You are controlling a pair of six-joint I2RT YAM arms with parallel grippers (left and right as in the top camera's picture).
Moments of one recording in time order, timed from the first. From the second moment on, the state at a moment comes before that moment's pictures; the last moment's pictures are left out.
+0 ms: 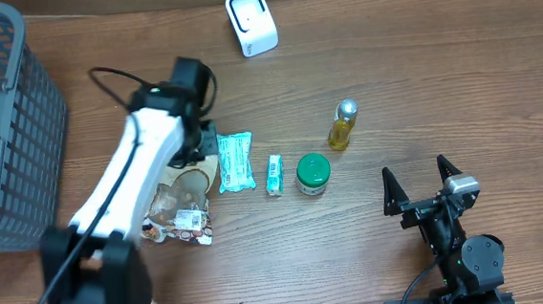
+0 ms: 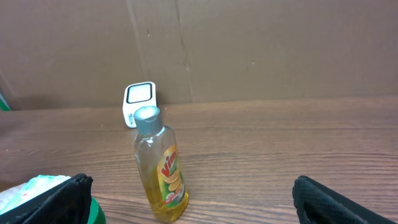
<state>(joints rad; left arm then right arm) -0.25 1.71 1.41 -1.11 -0.10 -0.37 0.14 0.01 0.02 -0.03 -0.05 0.13</state>
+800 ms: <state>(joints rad) -0.23 1.39 1.08 -1.25 -0.06 -0.41 0.14 0.01 0.02 -0.03 -0.05 0.13</state>
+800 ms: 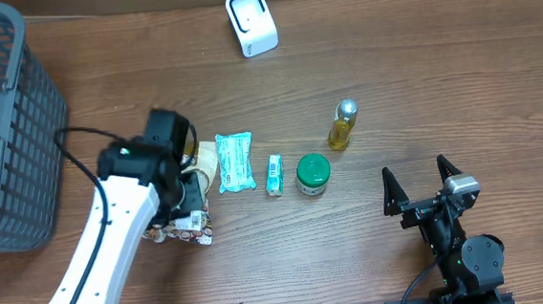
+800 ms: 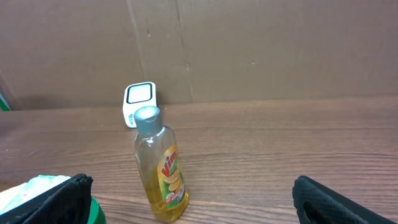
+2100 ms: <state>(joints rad) -0.23 1.50 0.76 -0.88 -0.15 -0.60 0.14 0.01 0.02 -0.03 -0.05 0.13</state>
